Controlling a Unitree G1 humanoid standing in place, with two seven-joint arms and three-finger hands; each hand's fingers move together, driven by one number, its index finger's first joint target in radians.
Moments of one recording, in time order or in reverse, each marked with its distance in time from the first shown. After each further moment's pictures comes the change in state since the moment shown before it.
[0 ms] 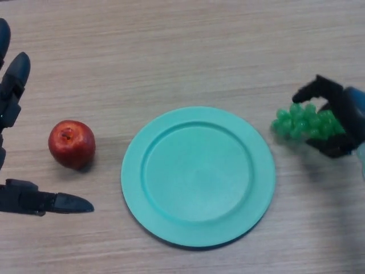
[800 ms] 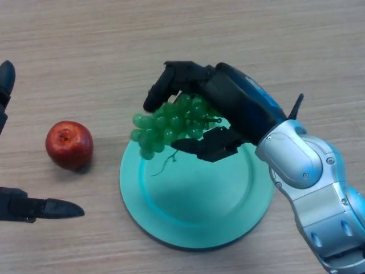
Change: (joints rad) left arm 0.036 -0.020 0.041 0.000 -0.001 -0.017 -0.002; right arm -0.009 0.181 0.435 -0.798 0.200 0.578 0.219
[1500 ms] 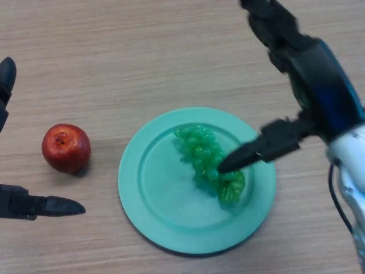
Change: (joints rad) left arm -0.014 -0.001 -0.003 0.000 0.000 0.000 0.000; right arm 0.172 0.005 -0.288 -0.257 0.228 0.059 -0.074
